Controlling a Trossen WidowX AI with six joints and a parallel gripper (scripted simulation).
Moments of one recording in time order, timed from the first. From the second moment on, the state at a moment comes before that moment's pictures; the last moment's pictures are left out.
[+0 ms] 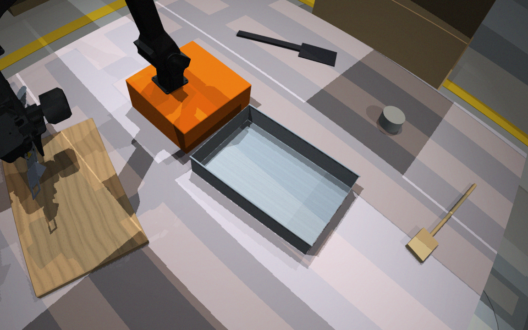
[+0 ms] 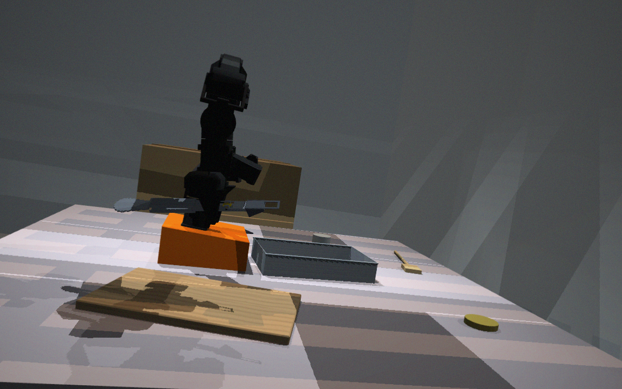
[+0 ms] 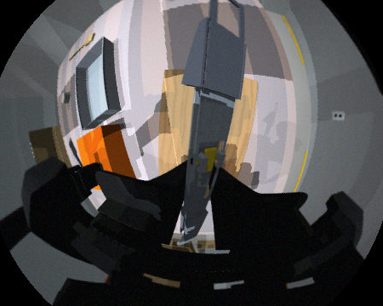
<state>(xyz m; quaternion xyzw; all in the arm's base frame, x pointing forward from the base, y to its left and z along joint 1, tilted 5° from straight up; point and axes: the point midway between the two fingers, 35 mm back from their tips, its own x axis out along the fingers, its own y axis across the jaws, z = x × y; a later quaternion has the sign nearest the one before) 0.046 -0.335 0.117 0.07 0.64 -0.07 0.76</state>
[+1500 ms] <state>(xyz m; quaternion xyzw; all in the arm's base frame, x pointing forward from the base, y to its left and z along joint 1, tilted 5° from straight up) 0.018 -0.331 0.133 0.03 0.31 -0.10 0.95</state>
